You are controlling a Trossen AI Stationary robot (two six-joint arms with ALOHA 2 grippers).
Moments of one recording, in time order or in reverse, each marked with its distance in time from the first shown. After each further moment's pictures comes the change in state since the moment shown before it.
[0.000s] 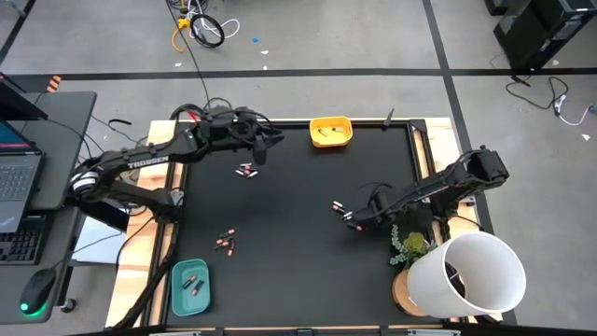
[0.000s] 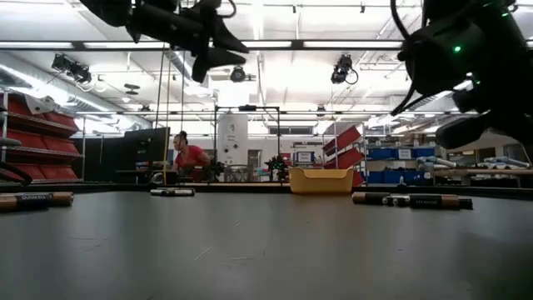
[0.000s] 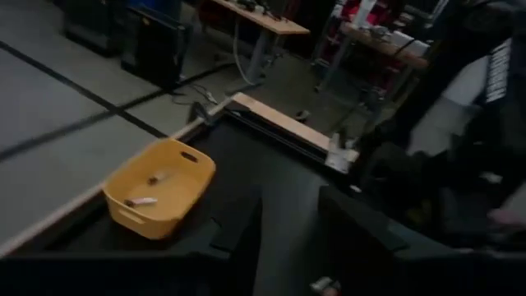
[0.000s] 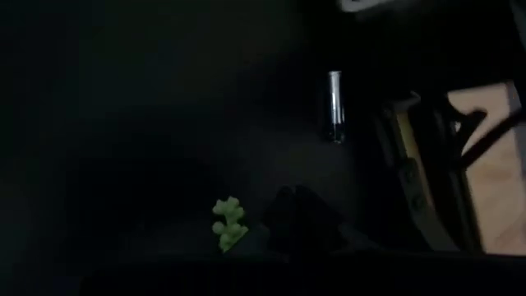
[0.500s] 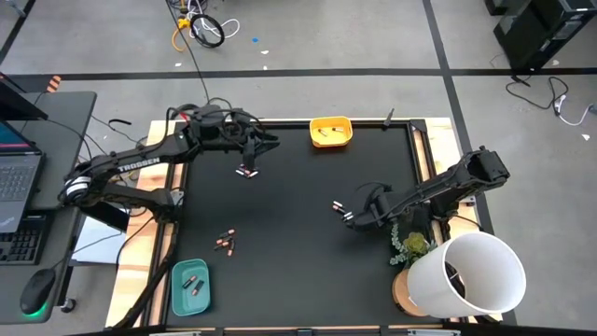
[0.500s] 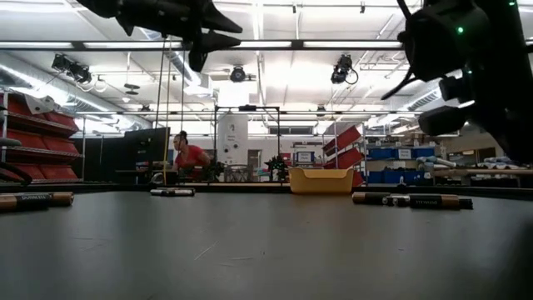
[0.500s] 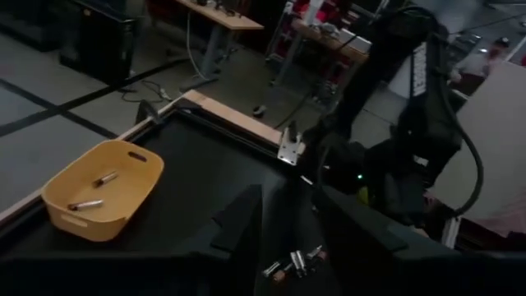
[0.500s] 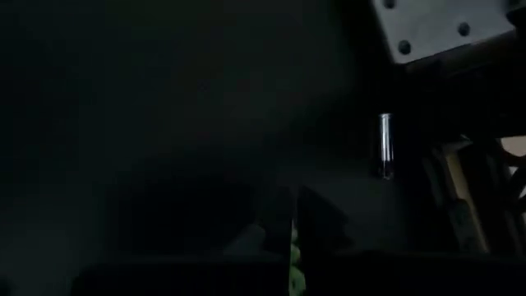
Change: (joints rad) left arm 0.004 -0.075 0.003 -0.048 0.147 -0.006; right arm 0.035 0.000 0.051 0.003 0.166 -0.032
